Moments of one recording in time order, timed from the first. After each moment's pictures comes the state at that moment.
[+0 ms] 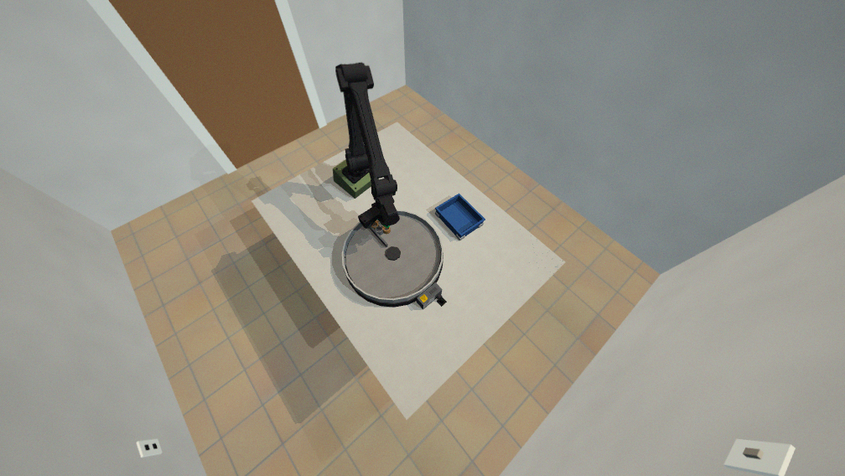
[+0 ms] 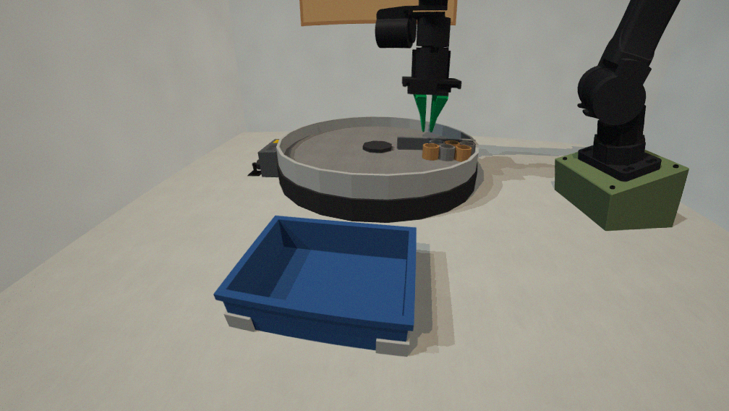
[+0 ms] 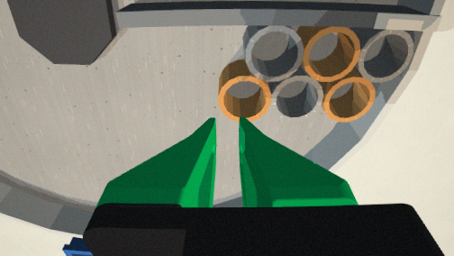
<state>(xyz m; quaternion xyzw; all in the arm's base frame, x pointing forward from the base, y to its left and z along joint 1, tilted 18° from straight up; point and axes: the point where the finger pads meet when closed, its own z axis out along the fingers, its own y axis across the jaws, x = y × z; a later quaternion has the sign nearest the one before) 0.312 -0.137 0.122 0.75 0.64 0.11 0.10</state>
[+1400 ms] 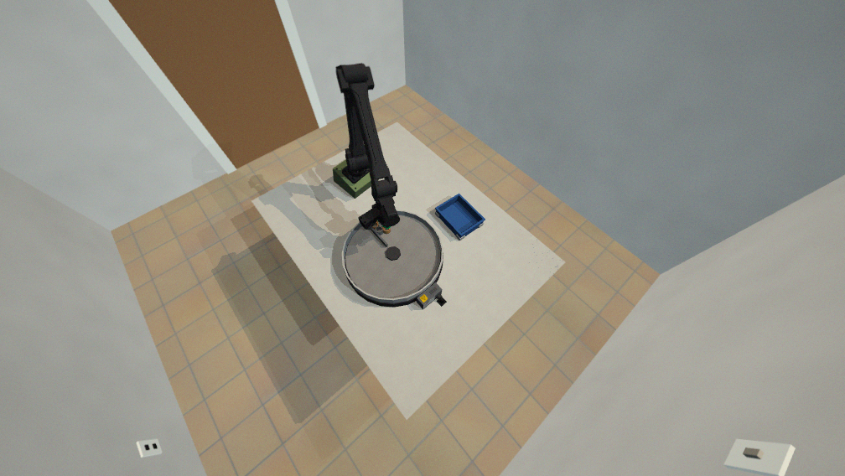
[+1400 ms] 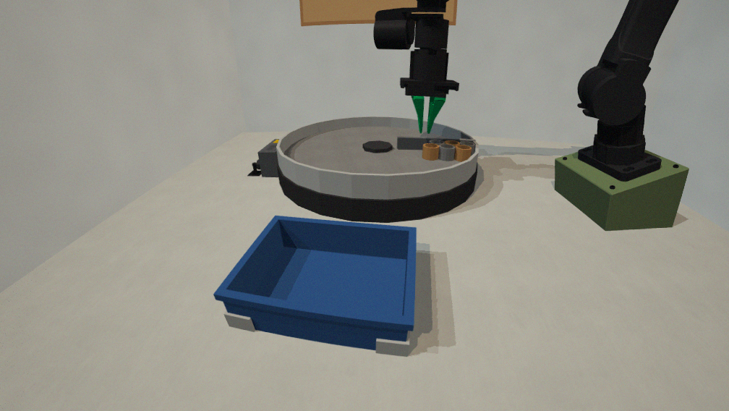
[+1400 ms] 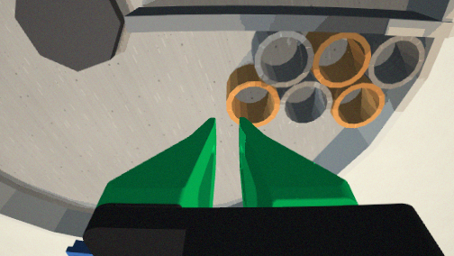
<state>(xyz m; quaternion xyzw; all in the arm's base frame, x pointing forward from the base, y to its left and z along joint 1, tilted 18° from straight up) 0.317 -0.140 0.121 0.75 0.64 0.11 0.11</state>
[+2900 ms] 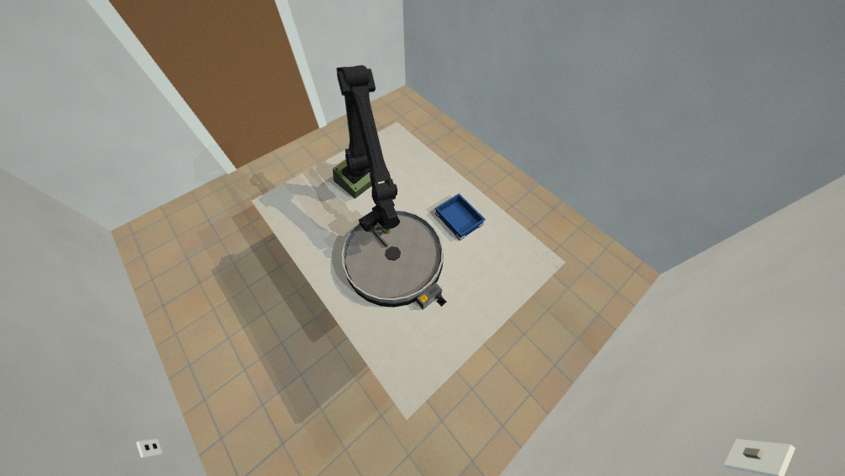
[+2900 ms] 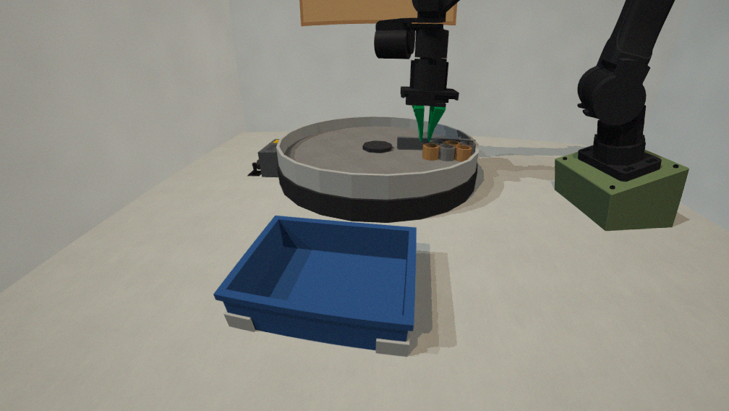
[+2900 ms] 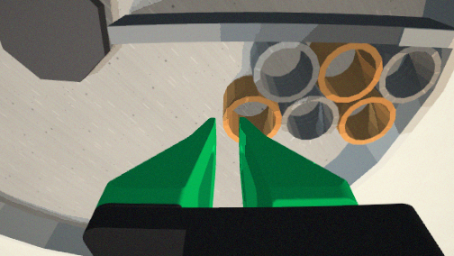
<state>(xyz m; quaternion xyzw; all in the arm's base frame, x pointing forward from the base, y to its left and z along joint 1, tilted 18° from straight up) 0.320 -0.140 0.104 0.75 0.64 0.11 0.11</state>
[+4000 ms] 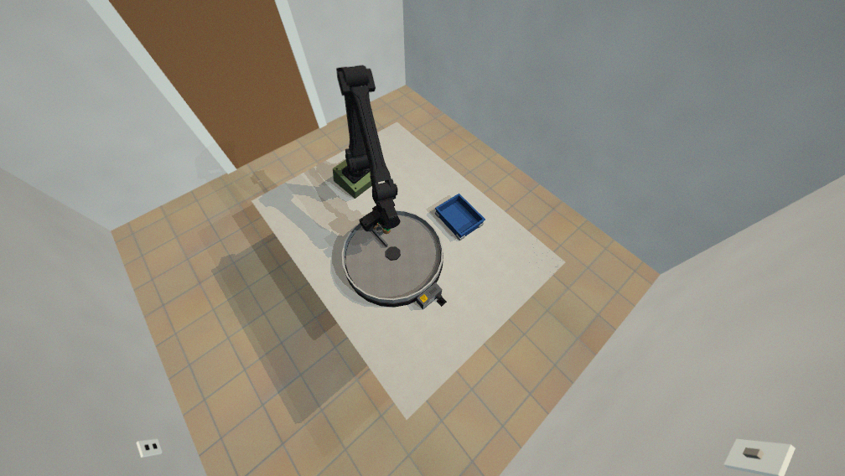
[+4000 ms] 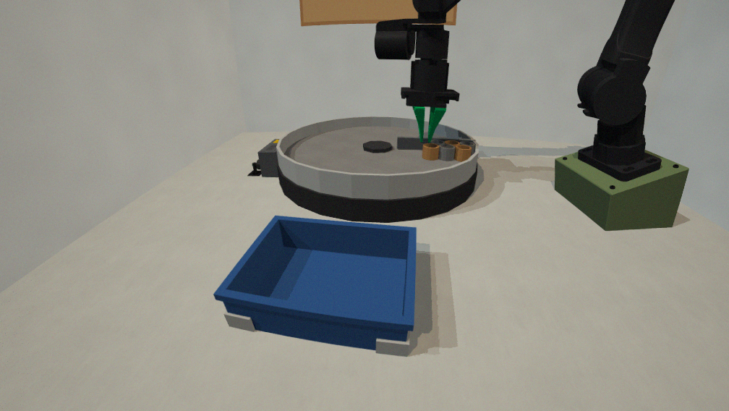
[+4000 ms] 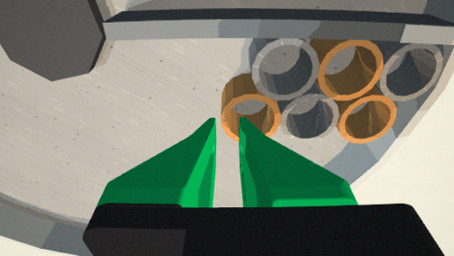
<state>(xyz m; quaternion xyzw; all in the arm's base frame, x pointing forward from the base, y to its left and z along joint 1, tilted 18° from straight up) 0.320 -0.138 0.103 0.75 0.64 0.11 0.11</state>
